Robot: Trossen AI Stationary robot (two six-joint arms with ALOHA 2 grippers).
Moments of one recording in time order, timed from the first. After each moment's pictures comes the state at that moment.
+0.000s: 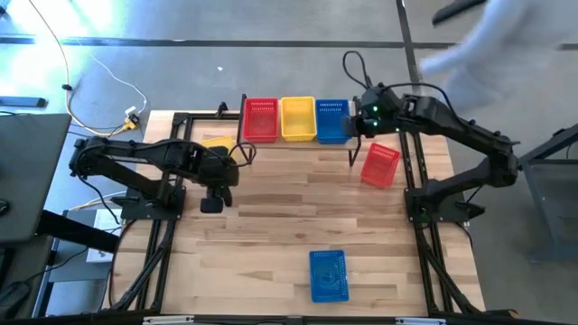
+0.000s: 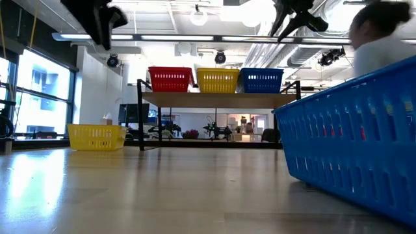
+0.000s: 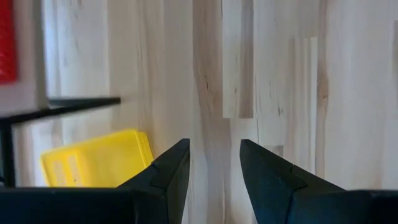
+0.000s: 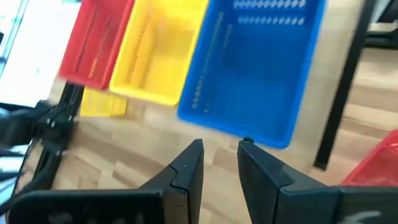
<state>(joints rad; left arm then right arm) 0.04 1.25 1.24 -1.27 -0.14 -0.02 -0.38 1.29 1.49 -1.05 0.12 0.90</state>
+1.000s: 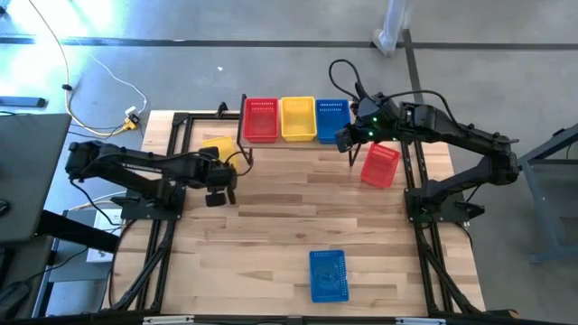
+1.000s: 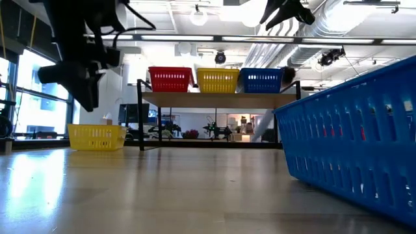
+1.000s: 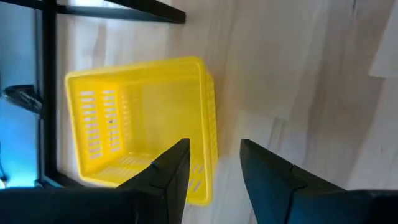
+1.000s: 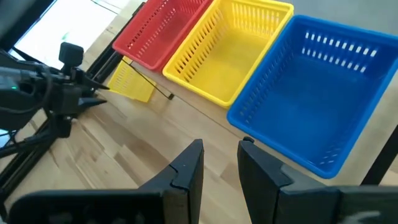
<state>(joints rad) 0.13 1.20 0.76 -0.99 -0.45 -0.09 -0.25 1.29 1.49 -0.93 0.19 0.67</state>
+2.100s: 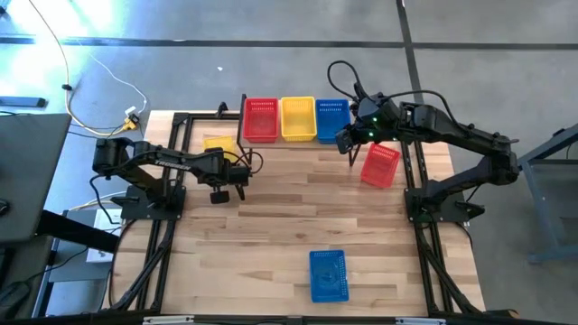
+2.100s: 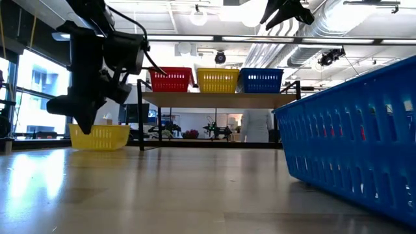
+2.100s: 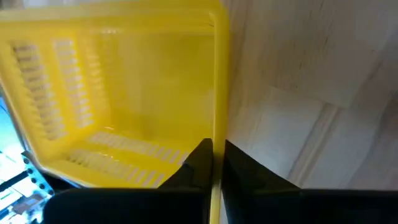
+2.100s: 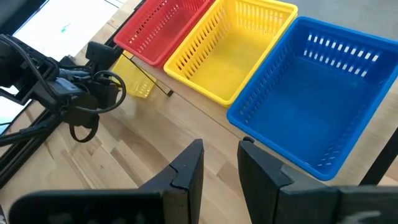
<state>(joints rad) 0.25 1.48 0.76 -0.96 -0.45 -0.07 -0.25 1.29 1.49 -0.93 0.18 0.63</state>
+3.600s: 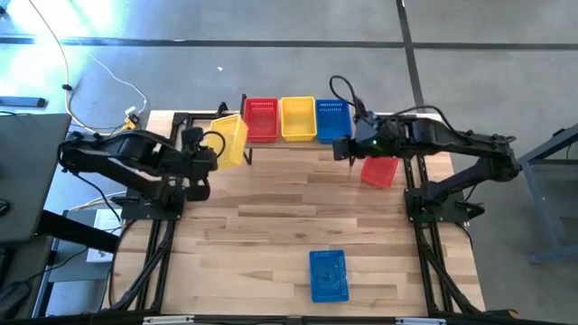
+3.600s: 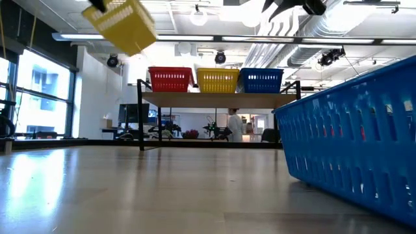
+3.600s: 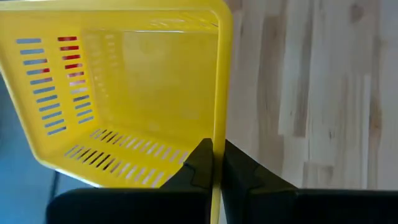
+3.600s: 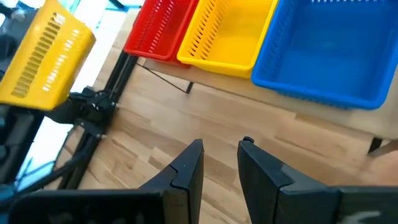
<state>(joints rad) -0.08 1.12 1.41 -1.43 -0.47 -0.13 -0.07 1.30 1.49 -0.96 0.32 1.05</state>
